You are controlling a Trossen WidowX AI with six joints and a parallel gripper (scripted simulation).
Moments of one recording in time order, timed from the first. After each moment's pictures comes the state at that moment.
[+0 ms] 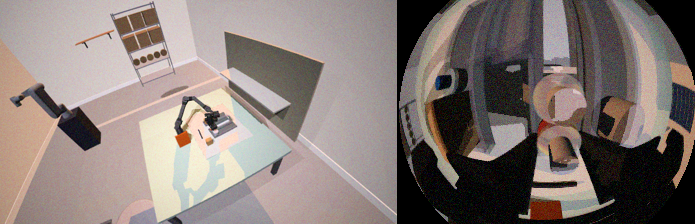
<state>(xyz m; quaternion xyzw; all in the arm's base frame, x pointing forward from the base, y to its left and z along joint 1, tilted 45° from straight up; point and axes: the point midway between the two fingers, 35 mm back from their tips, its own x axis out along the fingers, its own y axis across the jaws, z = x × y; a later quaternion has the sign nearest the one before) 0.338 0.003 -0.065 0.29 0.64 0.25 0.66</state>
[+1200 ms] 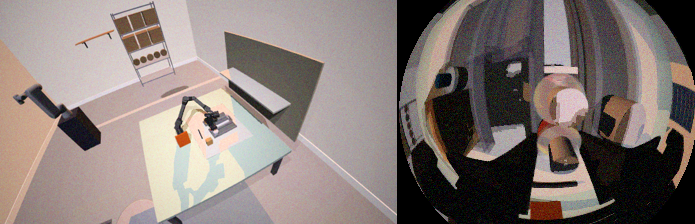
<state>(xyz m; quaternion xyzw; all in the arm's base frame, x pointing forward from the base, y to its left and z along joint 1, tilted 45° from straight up) 0.336 0.004 -0.065 0.29 0.64 0.25 0.66</state>
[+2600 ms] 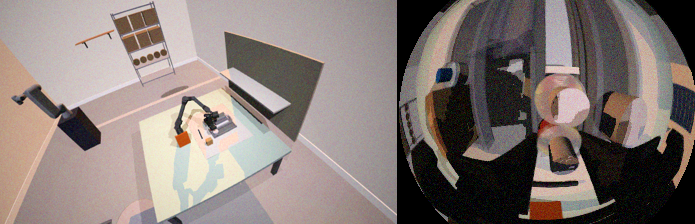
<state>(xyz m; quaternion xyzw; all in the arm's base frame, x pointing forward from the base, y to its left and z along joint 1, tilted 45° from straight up) 0.330 0.006 -0.065 0.29 0.64 0.25 0.67</state>
